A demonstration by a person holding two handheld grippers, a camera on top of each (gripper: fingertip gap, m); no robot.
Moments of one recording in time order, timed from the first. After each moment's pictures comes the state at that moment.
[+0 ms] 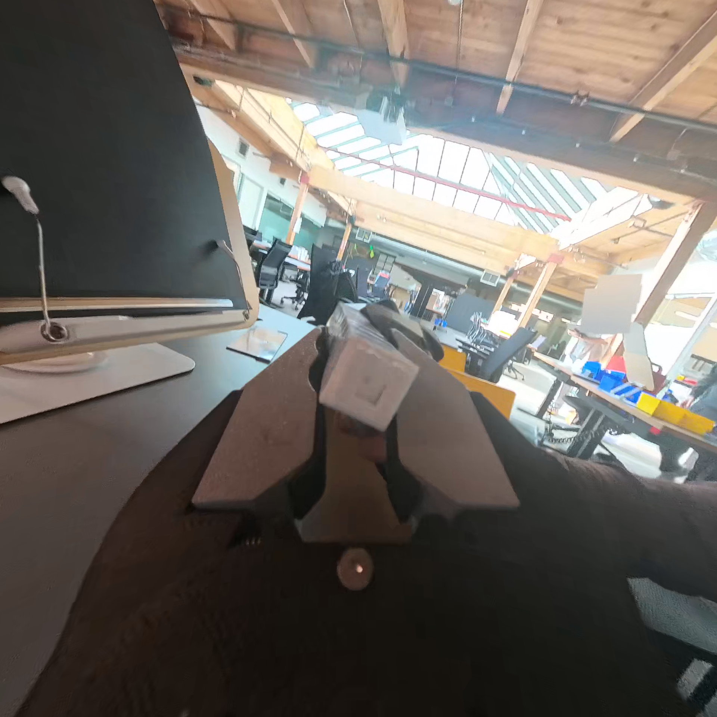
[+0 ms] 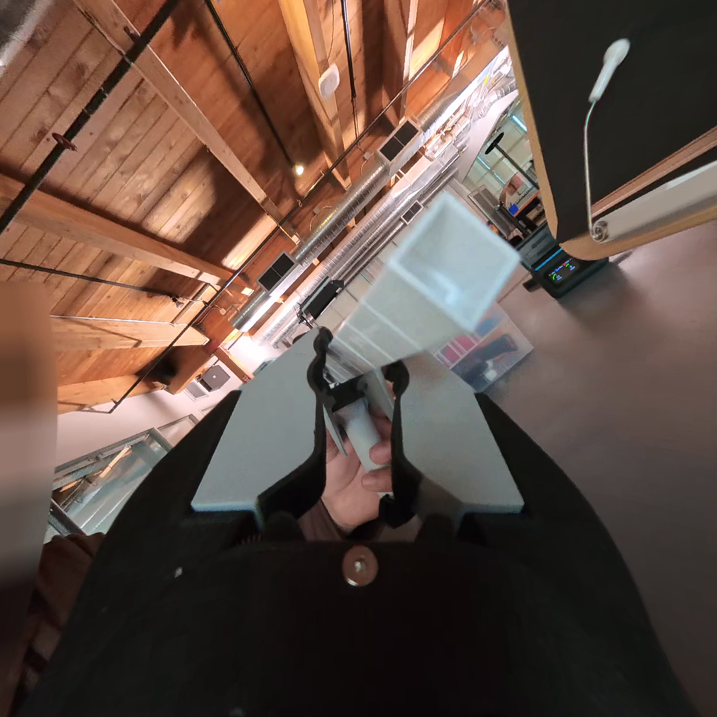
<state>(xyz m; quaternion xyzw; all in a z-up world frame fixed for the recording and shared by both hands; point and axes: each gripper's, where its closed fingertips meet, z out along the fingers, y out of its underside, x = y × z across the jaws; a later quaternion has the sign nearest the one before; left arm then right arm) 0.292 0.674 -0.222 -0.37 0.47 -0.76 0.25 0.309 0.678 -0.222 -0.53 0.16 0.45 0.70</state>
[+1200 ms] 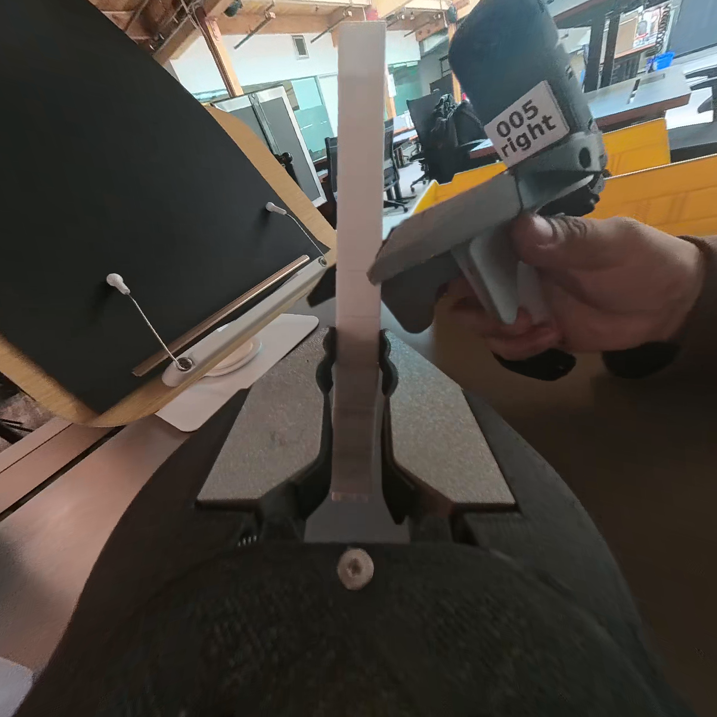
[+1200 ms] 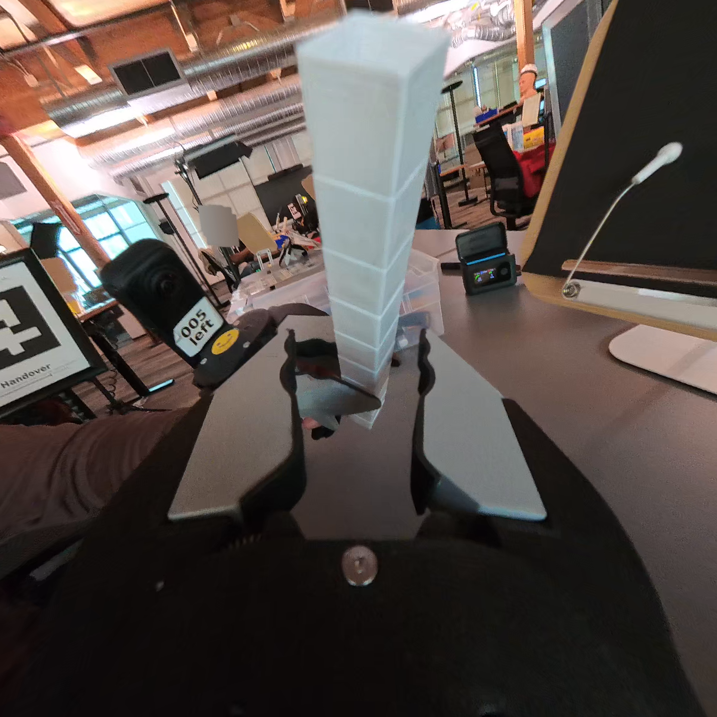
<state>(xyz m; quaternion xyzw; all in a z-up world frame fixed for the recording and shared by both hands) 0.299 0.666 -0.259 -0.33 0.64 -0.50 0.48 0.284 0.681 -0.232 -0.68 0.02 0.22 0.70</state>
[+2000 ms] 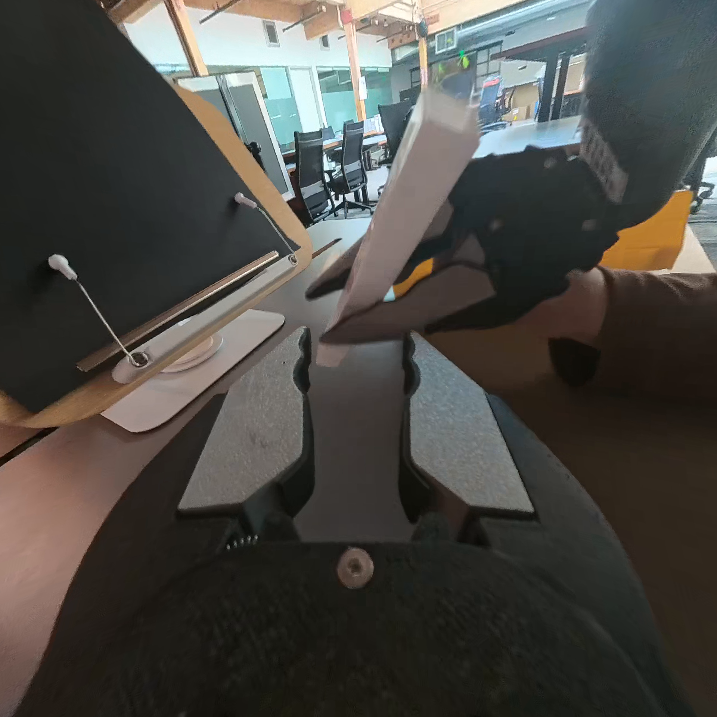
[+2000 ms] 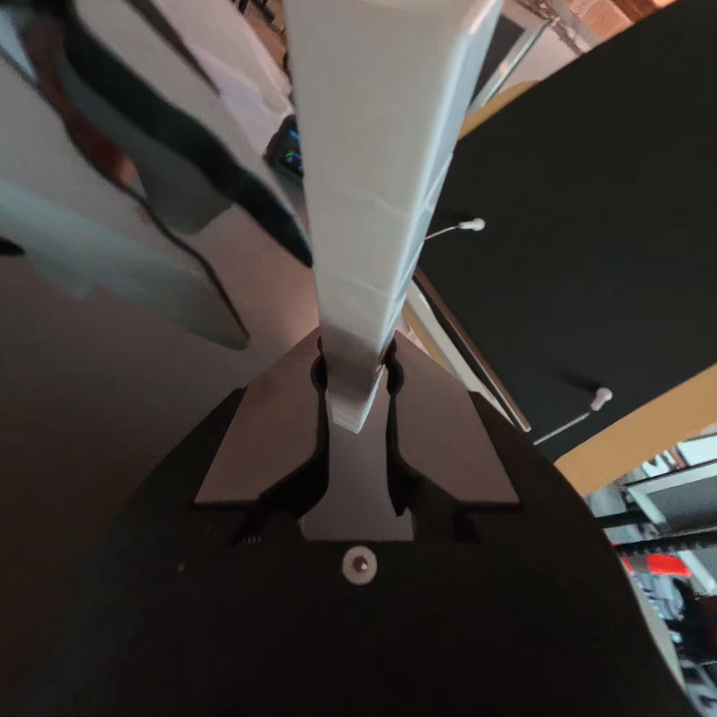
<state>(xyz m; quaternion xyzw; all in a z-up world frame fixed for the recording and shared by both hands) 0.294 0.653 -0.259 -0.34 0.65 -0.53 0.42 0.336 0.676 -0.271 -0.76 -0.15 -0.31 0.54</state>
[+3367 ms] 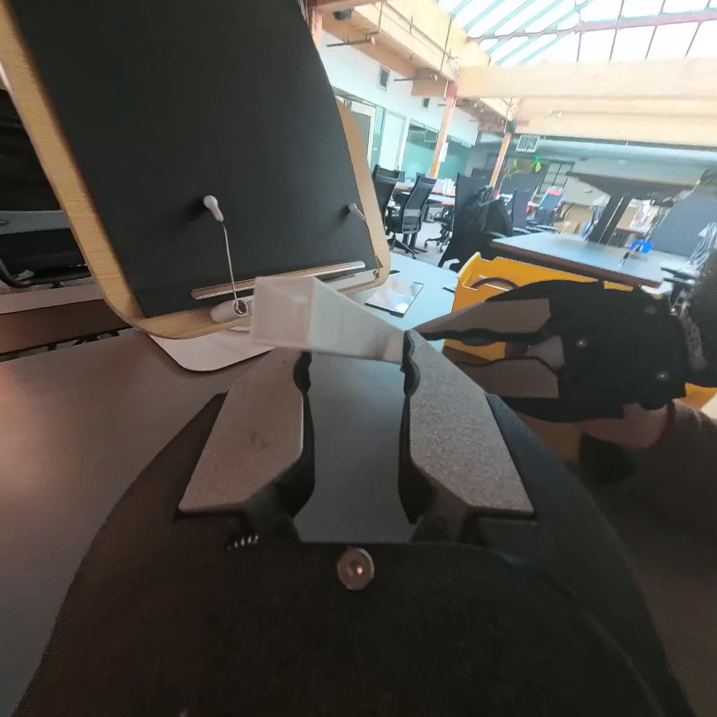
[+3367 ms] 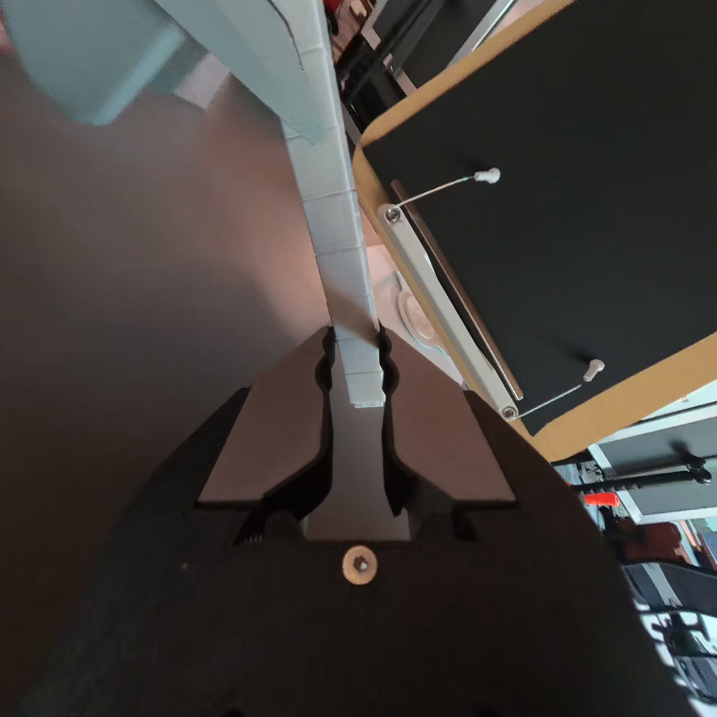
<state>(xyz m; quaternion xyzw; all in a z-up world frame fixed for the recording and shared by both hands) 0.299 0.723 -0.245 -0.47 0.52 -0.59 0.40 0.347 0.676 -0.293 -0.79 -0.13 -0.37 0.47</state>
